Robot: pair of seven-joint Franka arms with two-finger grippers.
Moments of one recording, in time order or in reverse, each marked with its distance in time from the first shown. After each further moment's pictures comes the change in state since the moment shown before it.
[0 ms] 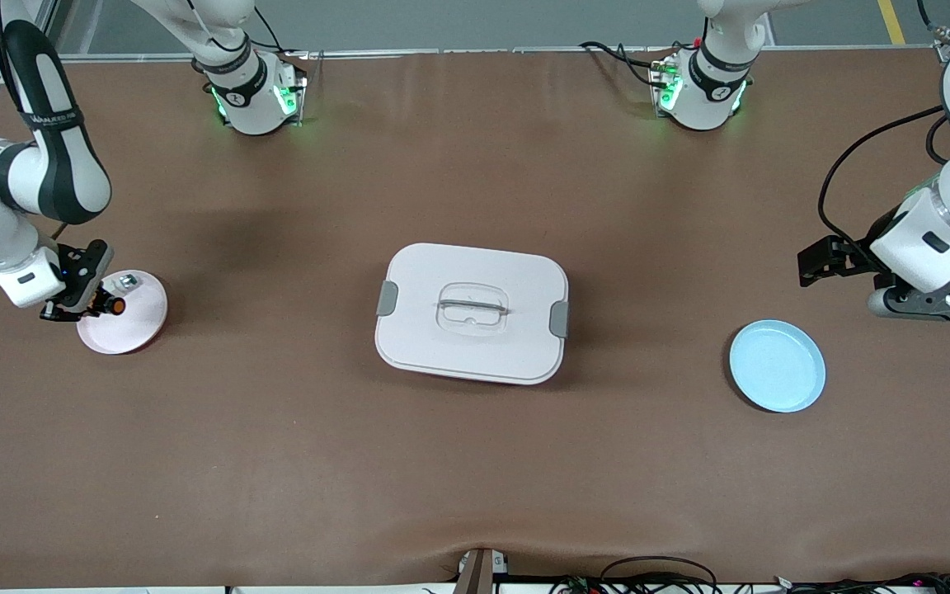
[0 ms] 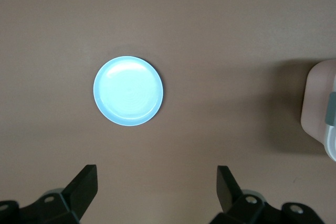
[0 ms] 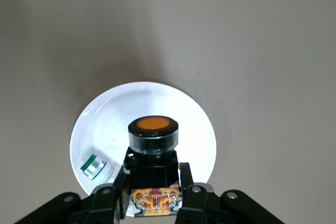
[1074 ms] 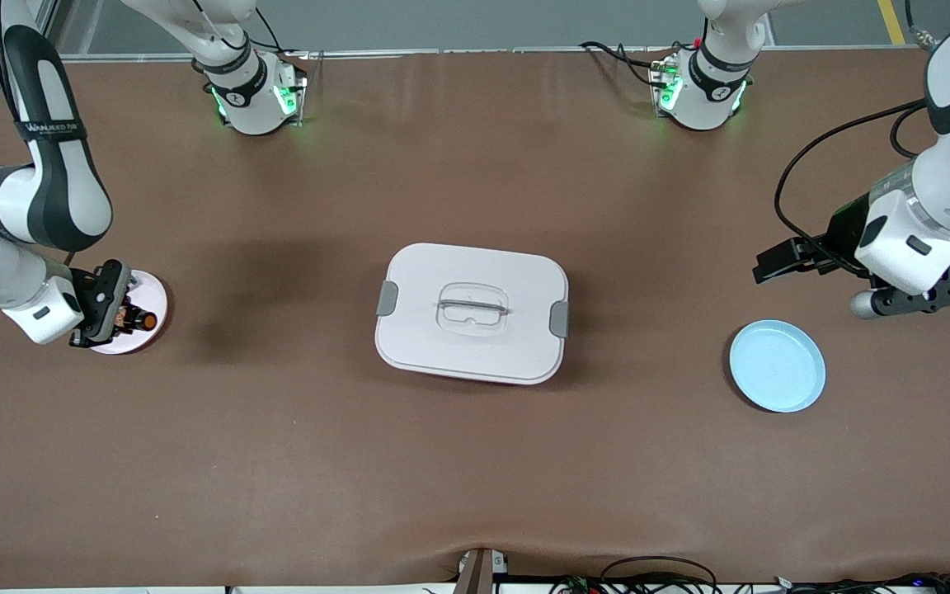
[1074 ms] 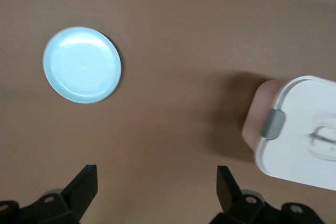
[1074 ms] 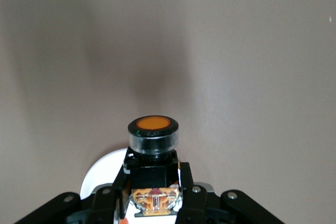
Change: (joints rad) left arm 0.094 0.000 -0.141 -0.013 -0.103 -0.001 -0.230; right arm 0.146 0.054 0.005 0.266 0.113 -0.348 0.000
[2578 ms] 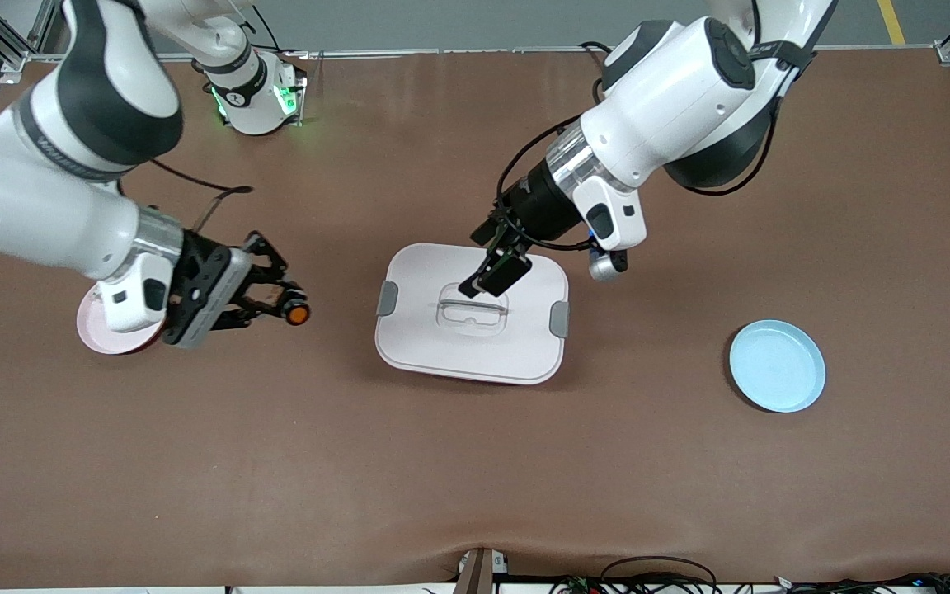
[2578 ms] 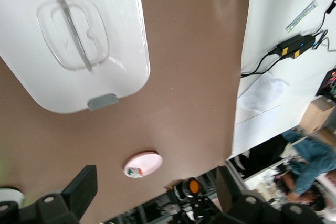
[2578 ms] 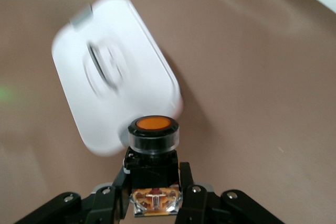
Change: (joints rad) left arm -0.485 0.113 0.002 -0.039 -0.358 0.721 -1.351; right arm 0.368 0.010 0.003 0.439 0.454 -0.385 0.759
